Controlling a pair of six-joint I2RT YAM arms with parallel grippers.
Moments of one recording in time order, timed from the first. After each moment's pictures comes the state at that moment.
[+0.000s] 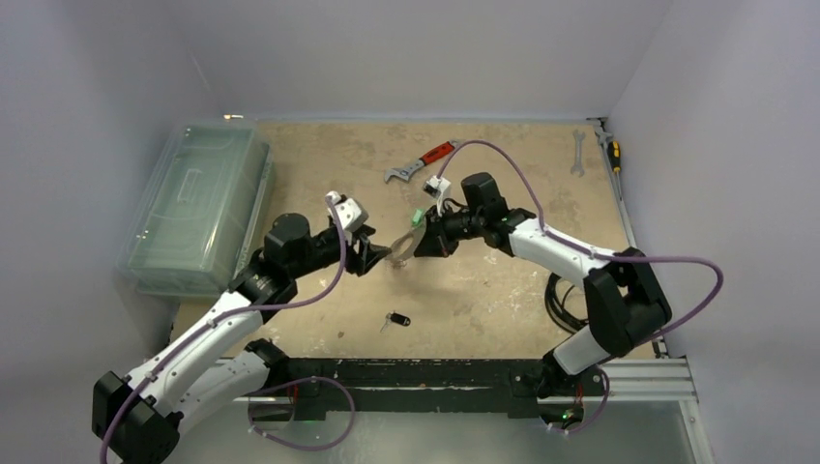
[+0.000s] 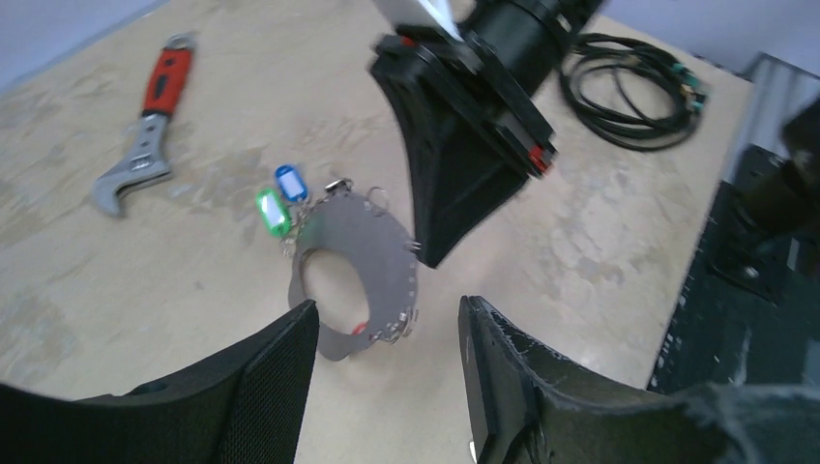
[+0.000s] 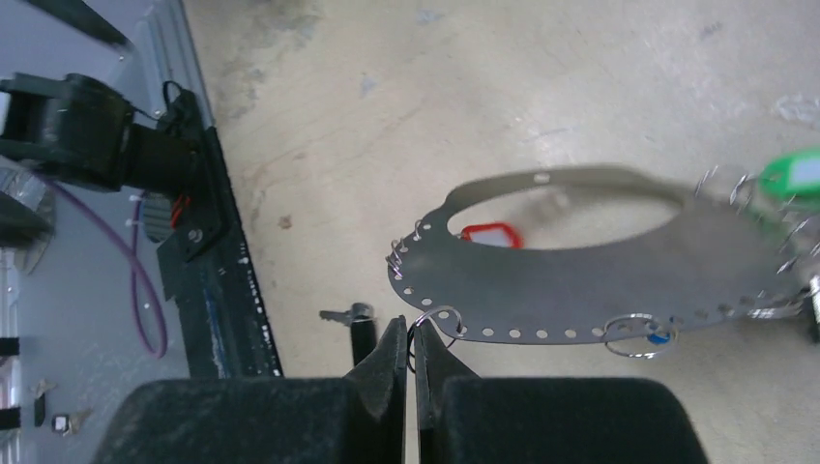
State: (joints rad) left arm -0.58 0.89 0.69 -0.05 0.33 0.00; right arm 0.55 1.56 0.95 -0.09 -0.72 0.12
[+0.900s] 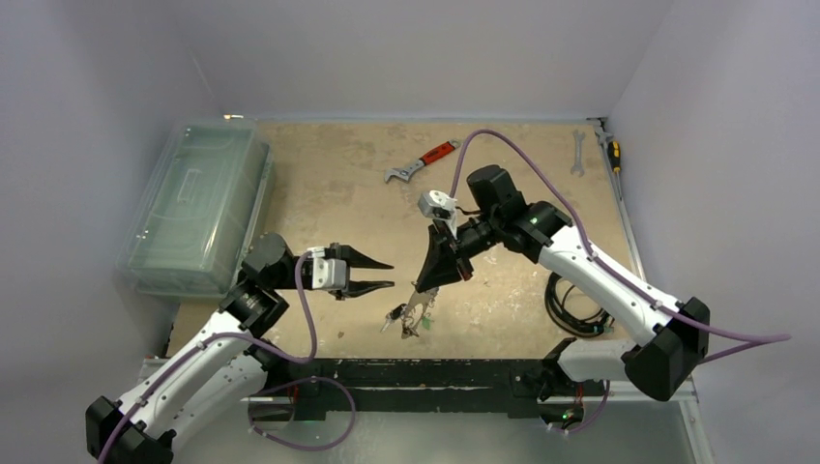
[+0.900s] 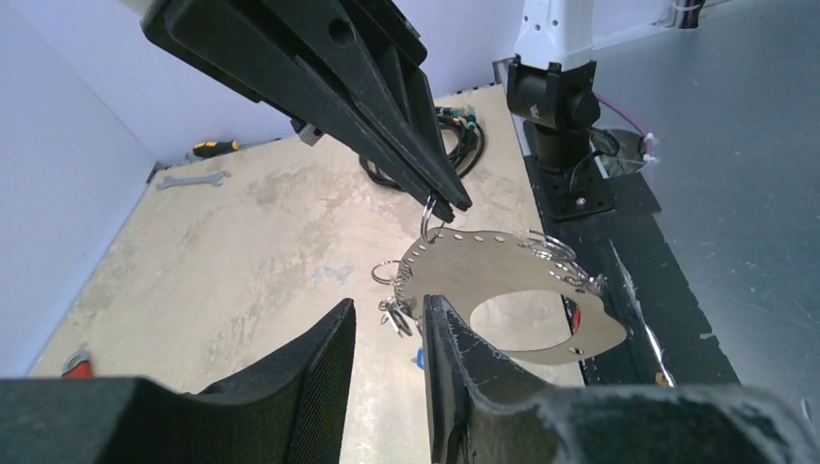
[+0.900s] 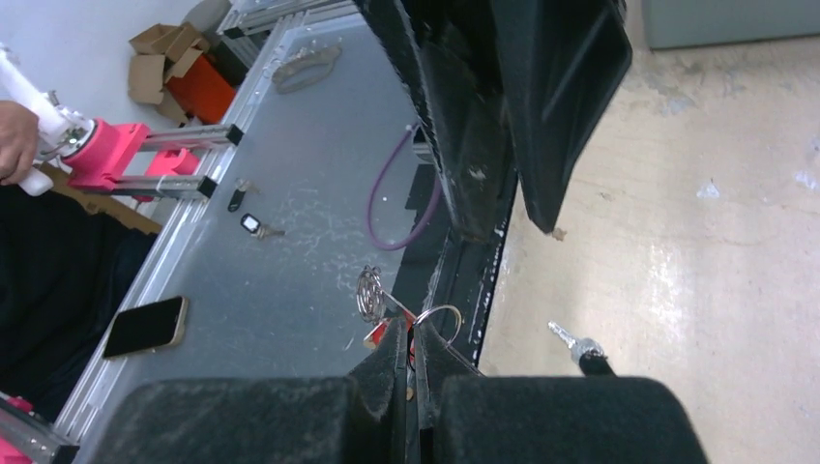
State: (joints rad) left arm -0.58 0.70 0.56 0.17 0.97 0.27; right arm 0.69 1.28 1.19 -0.64 -1.18 -0.28
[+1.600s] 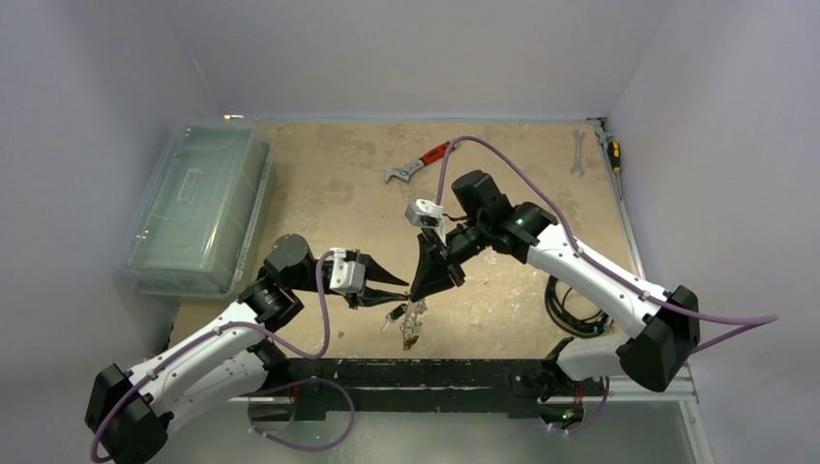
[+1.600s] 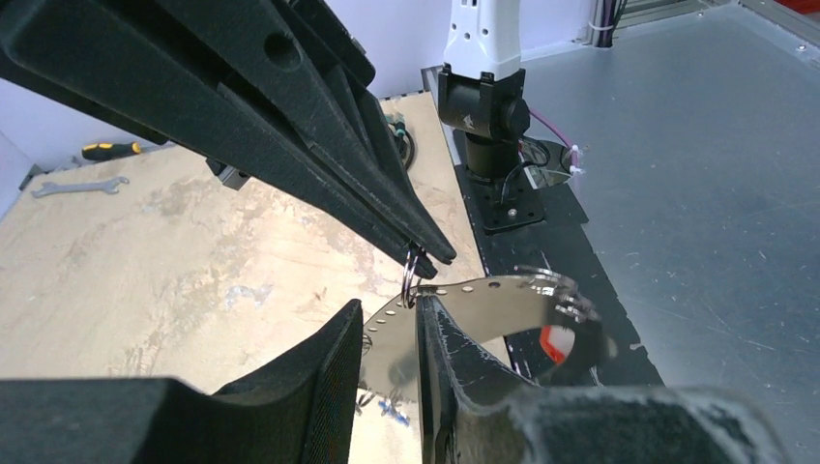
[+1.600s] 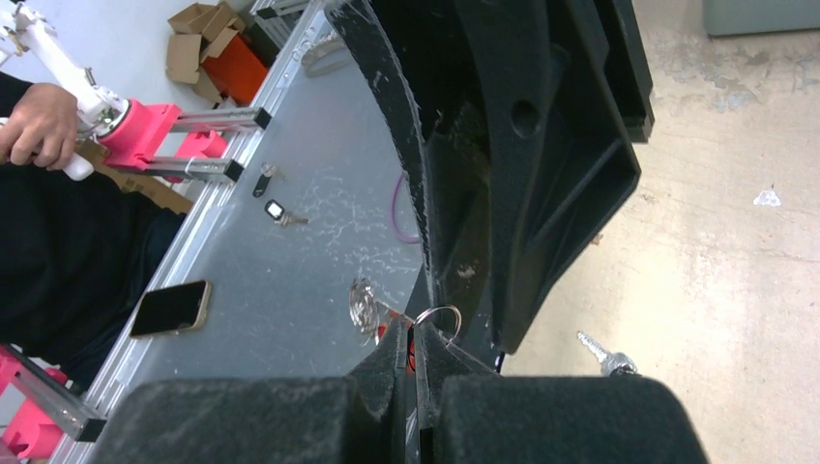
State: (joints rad) left arm -0.70 0.82 0.51 0.33 0.98 0.16; right arm 0.75 1.33 1.20 -0.65 -1.21 -0.30
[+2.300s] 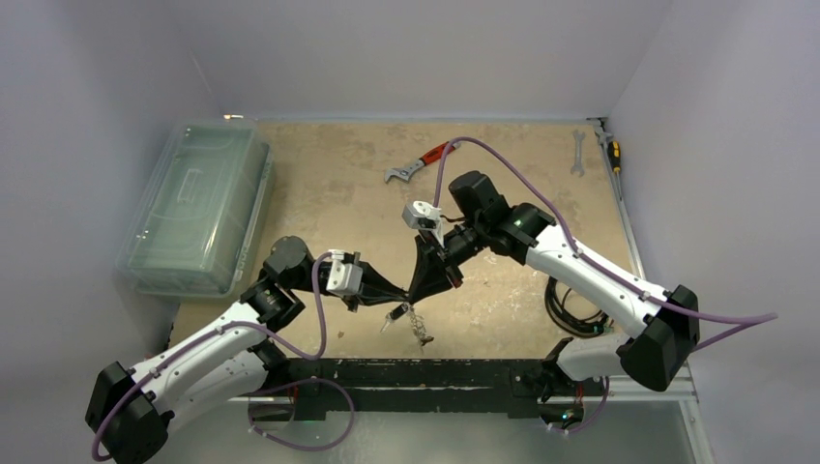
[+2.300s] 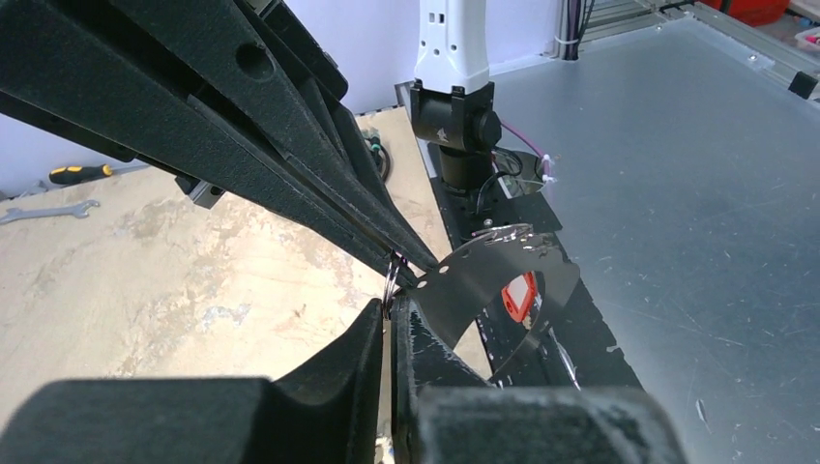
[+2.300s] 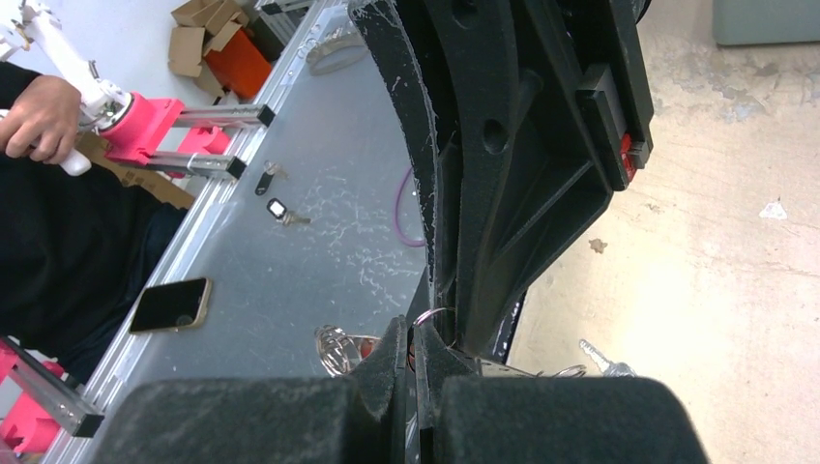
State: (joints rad) left arm -0.70 0.83 0.49 0.40 1.03 0.11; right arm 0.77 1.34 1.21 -0.64 -1.20 -0.30
